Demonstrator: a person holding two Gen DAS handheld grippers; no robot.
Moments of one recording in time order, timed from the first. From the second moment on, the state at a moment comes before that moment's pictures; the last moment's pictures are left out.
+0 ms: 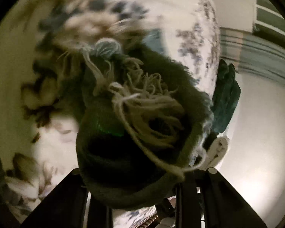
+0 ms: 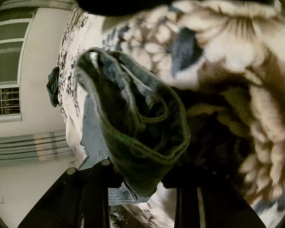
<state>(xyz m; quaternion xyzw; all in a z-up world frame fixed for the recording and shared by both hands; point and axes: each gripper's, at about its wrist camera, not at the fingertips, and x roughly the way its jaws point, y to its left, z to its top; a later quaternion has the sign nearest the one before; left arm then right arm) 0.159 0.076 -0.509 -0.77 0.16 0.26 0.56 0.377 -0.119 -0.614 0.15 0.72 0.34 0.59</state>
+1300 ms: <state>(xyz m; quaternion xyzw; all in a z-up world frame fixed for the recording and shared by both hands) 0.618 0.153 -0.355 -0.57 0.40 -0.10 0.71 0.566 -0.228 -0.383 0.38 0.47 0.15 0.78</state>
